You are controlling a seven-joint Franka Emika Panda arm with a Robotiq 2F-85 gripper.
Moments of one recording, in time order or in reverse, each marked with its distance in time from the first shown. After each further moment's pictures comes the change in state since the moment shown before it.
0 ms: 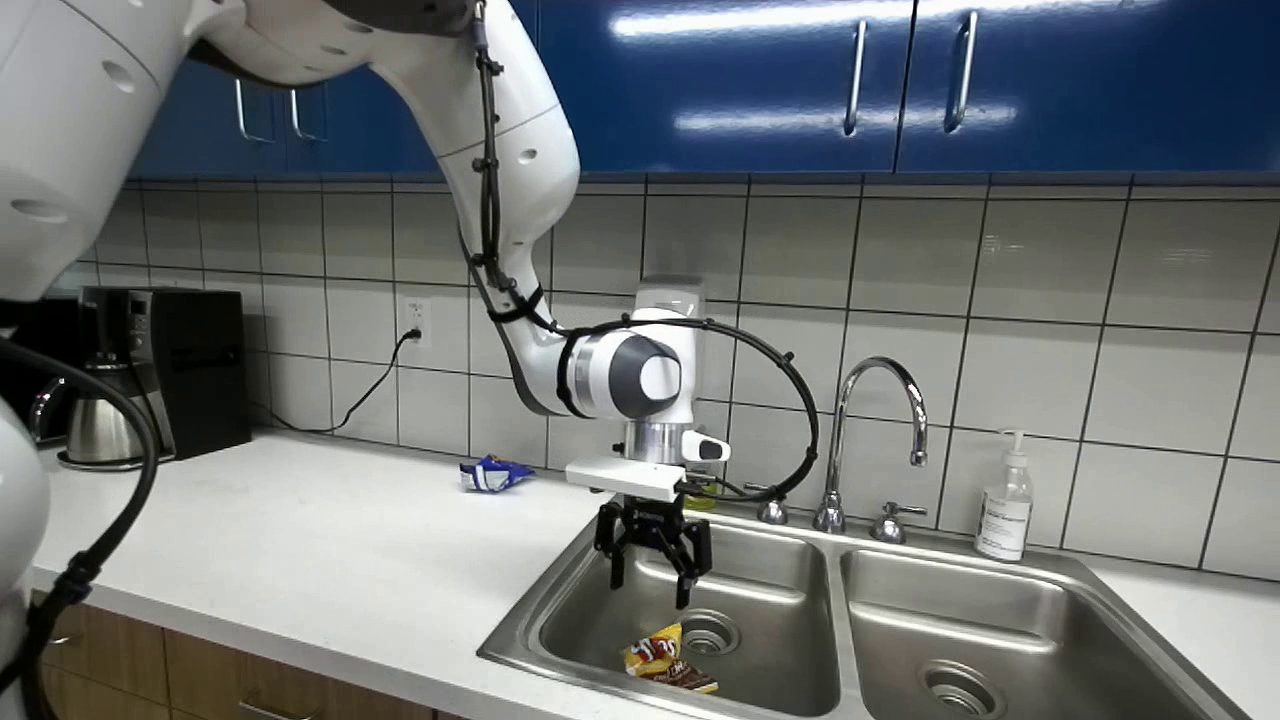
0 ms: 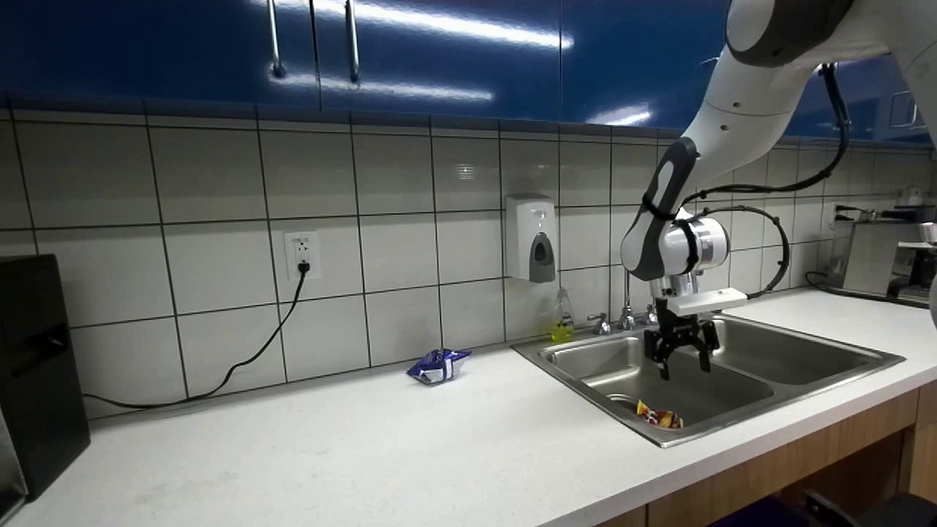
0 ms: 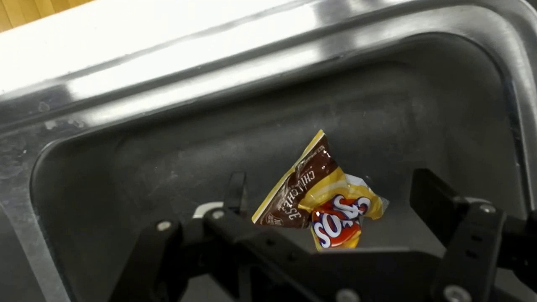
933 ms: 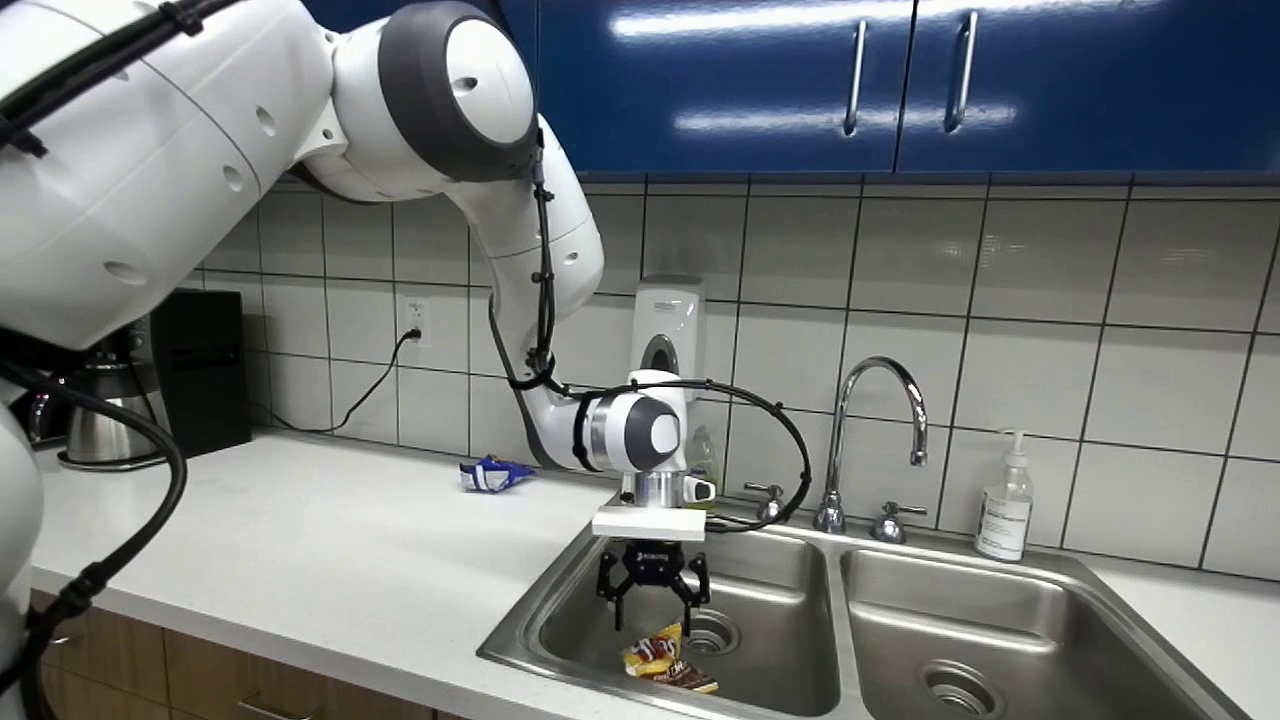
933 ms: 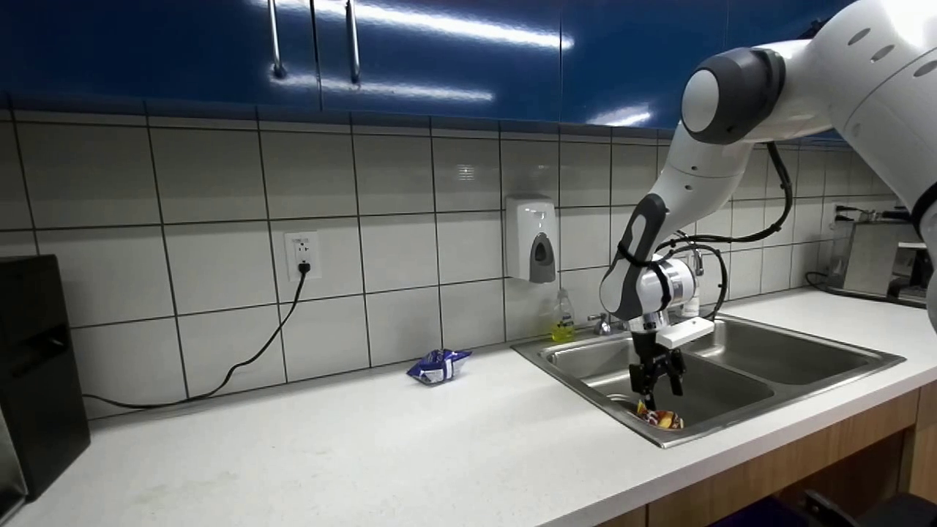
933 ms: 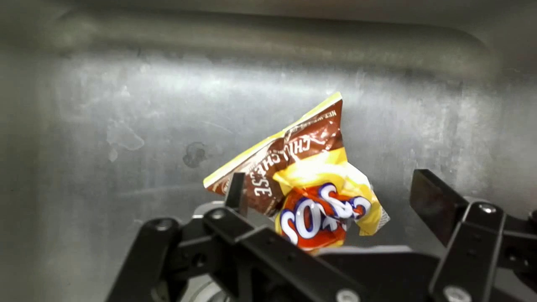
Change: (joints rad) arm -0.016 0.285 0.065 0.243 -0.082 0.007 -0.230
